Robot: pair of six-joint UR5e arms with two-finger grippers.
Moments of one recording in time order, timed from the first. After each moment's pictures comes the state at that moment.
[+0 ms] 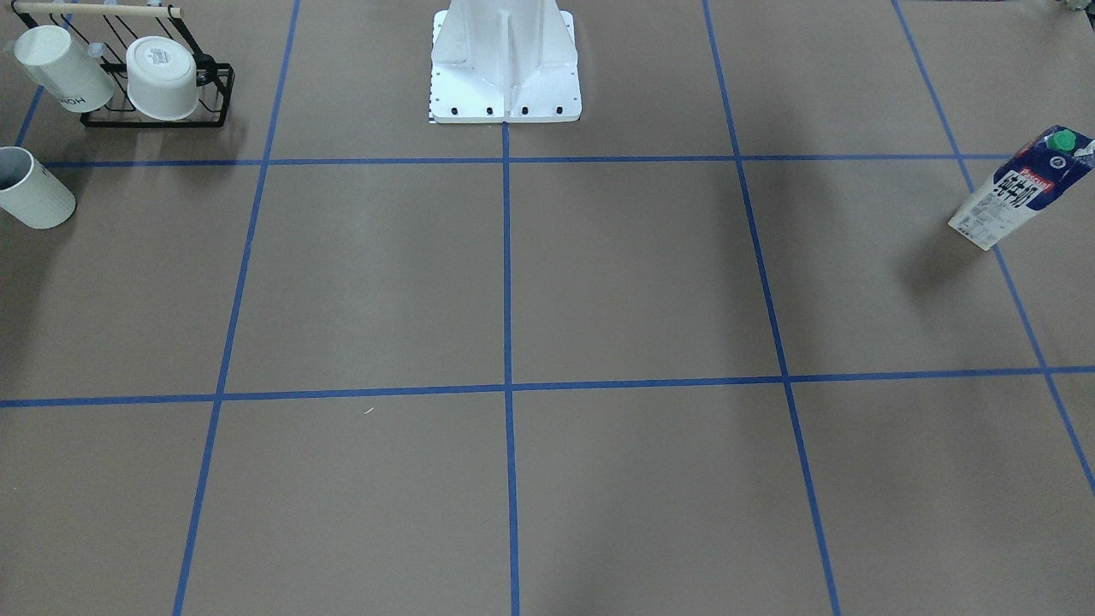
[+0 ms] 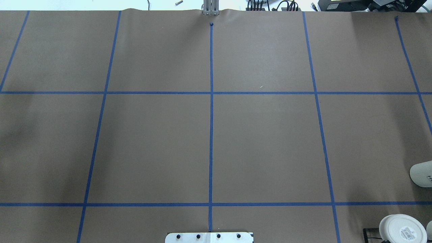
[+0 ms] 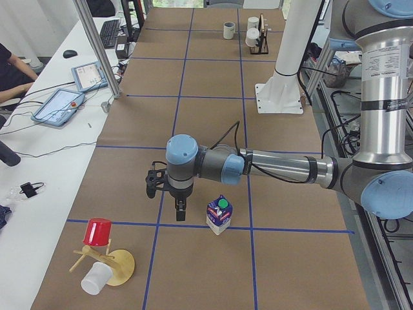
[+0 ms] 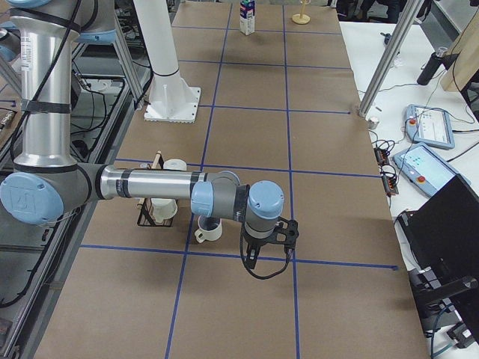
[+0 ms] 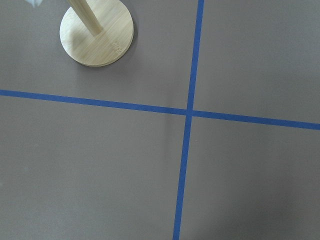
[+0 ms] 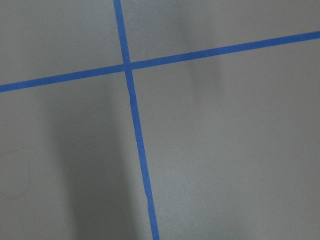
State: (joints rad) left arm -1.53 -1.48 -1.76 -1.66 -2.28 -0.27; right arm 1.60 -1.66 1.67 -1.66 2.35 0.09
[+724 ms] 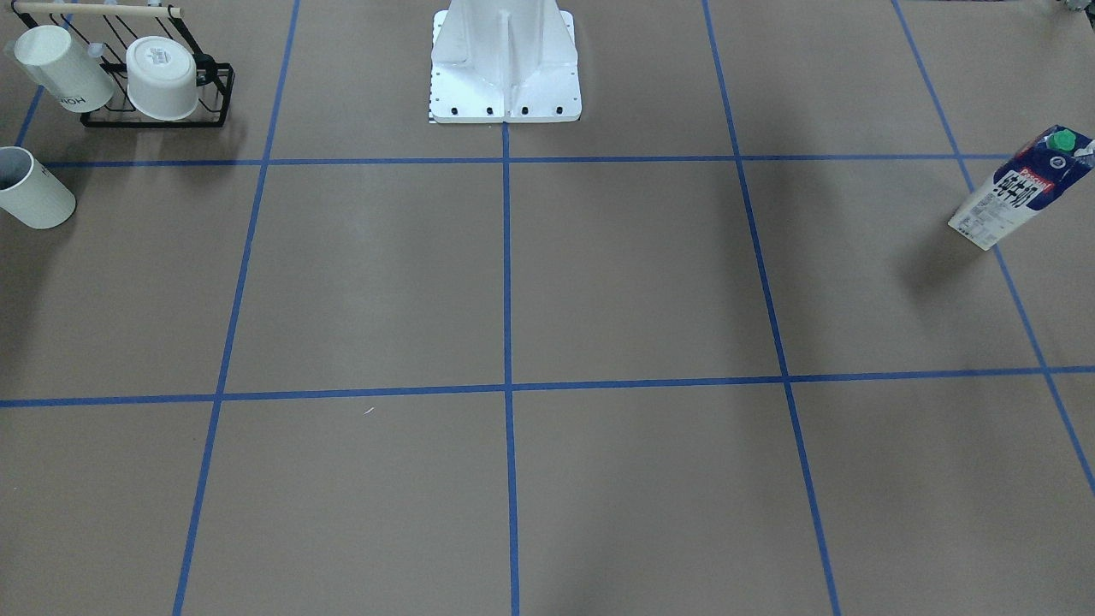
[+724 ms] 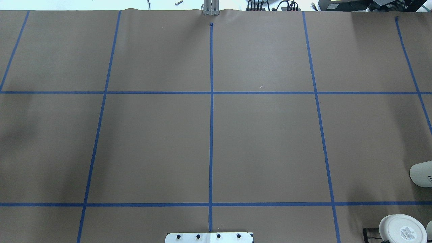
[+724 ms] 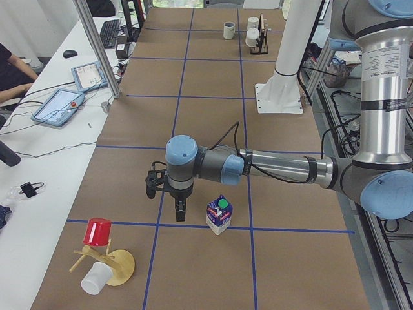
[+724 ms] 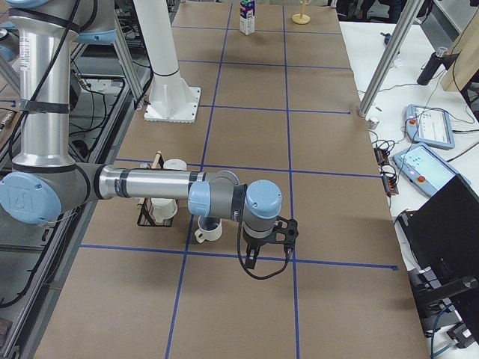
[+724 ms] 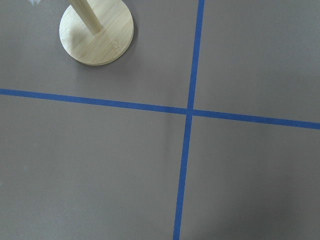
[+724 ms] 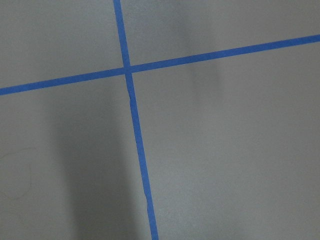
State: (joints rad) left arm -1.53 -1.48 -1.75 -1.66 -2.28 -0.27; right arm 1.62 -1.67 1.68 -1.66 2.35 0.09
